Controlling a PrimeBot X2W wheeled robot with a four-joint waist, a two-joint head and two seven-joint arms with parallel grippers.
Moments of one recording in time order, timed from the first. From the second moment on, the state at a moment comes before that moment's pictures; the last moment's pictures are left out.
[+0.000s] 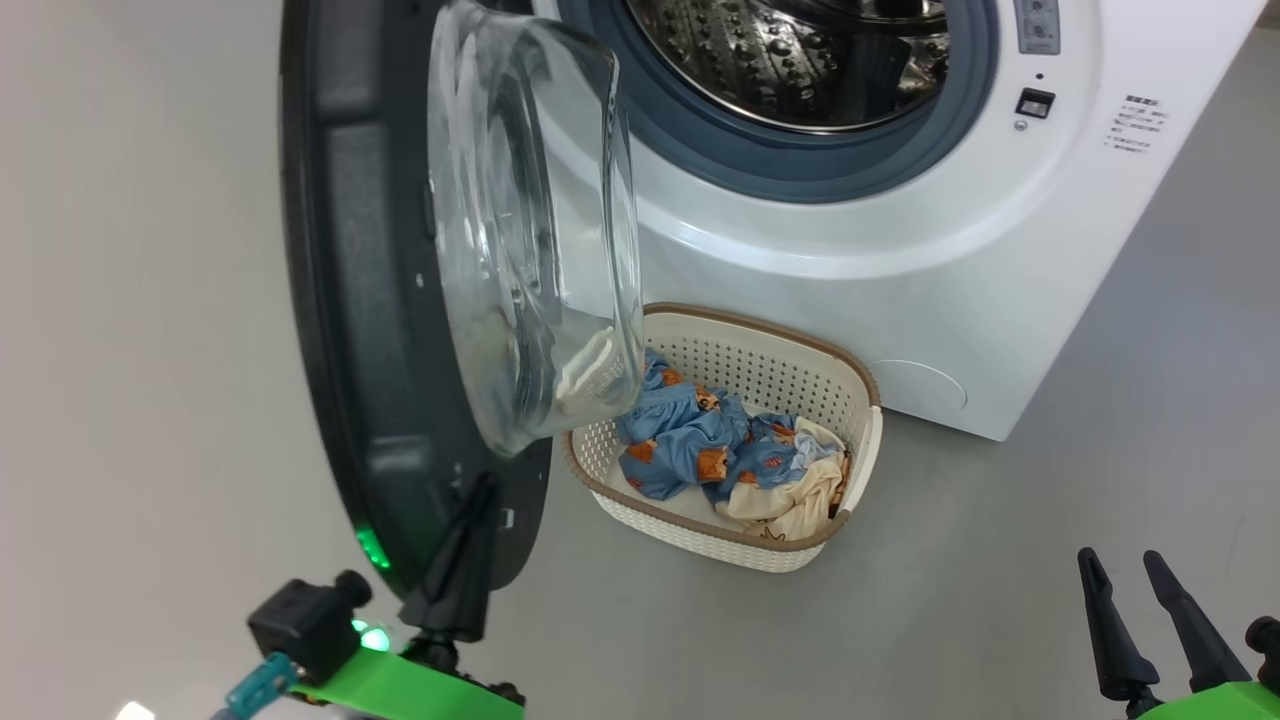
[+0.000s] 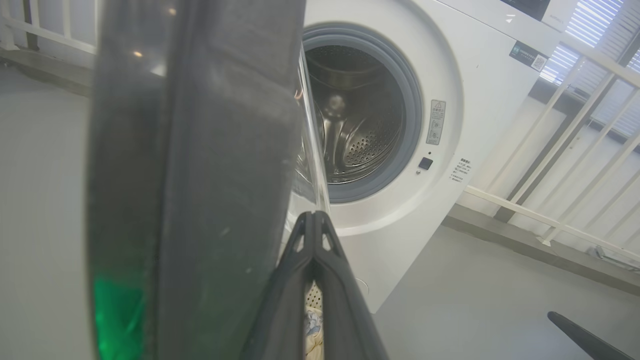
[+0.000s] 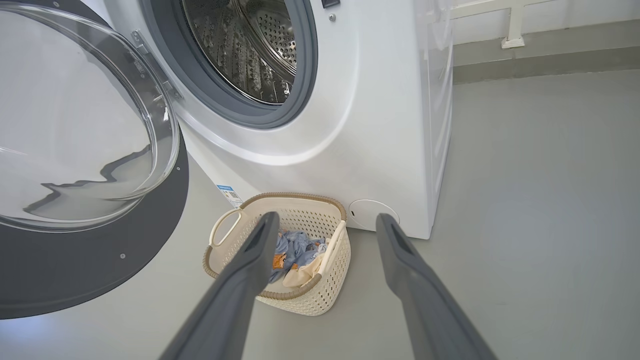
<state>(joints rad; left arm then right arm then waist) -0.10 0.02 -0.30 0.08 -0.50 -0.08 -0.26 0.05 -0.26 -0.04 0.23 0.52 0.13 -0.25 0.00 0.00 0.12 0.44</state>
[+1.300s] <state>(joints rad) -0.35 0.04 0.34 0.35 -0.35 -0.12 -0.26 0.04 -0.26 -0.02 0.22 0.52 0.13 -0.25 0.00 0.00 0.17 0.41</state>
